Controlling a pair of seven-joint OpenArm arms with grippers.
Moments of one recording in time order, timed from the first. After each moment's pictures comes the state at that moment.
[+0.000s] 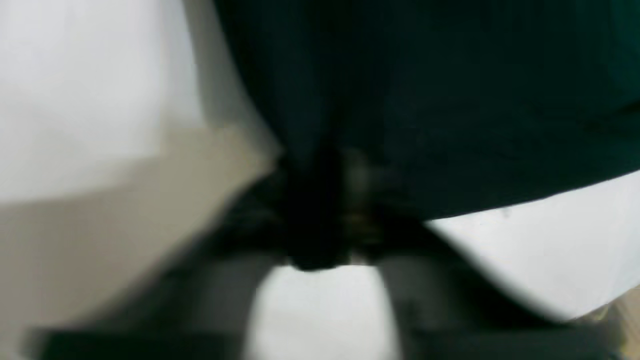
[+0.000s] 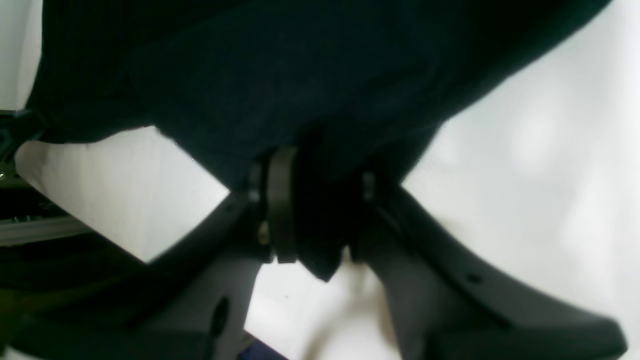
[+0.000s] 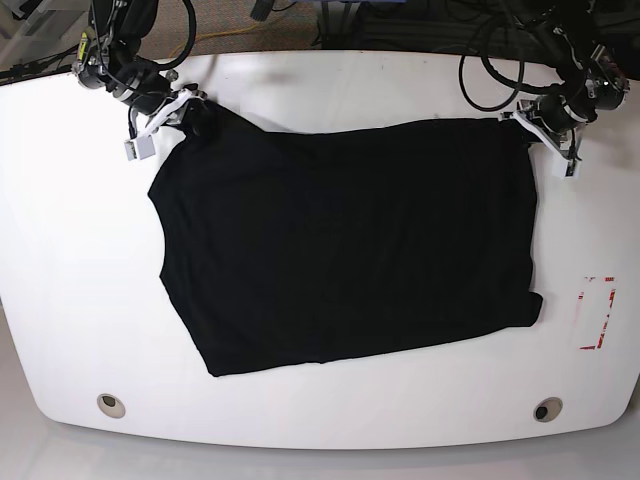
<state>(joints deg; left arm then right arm) 10.9 -3.6 -44.7 92.8 -30.1 -43.0 70.3 -19.3 7.0 30.2 90.8 50.4 38.5 -63.5</state>
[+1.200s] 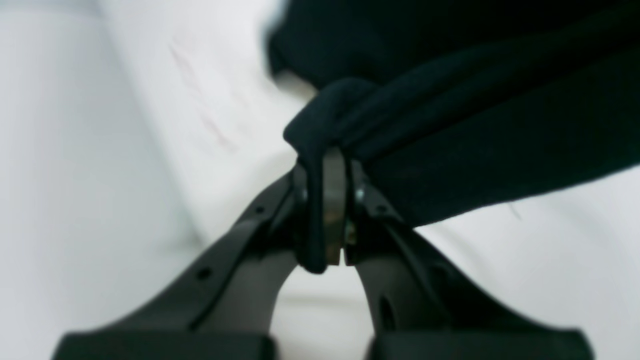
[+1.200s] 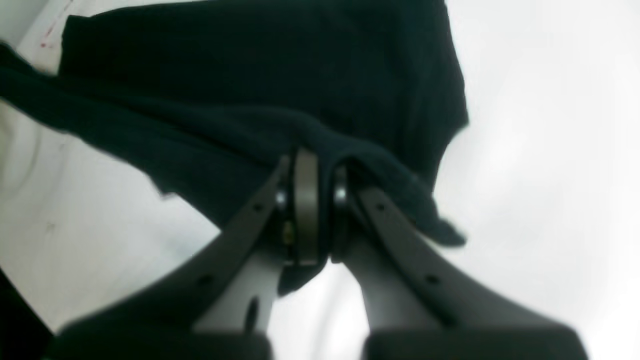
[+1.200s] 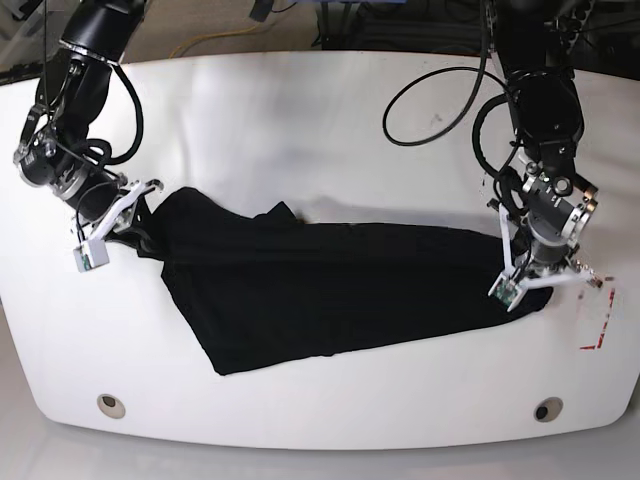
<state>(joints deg) -9.6 -10.8 -7.2 114.5 12.9 -43.1 71.8 1.1 18.5 28.1 98.6 50.9 38.6 -64.6</state>
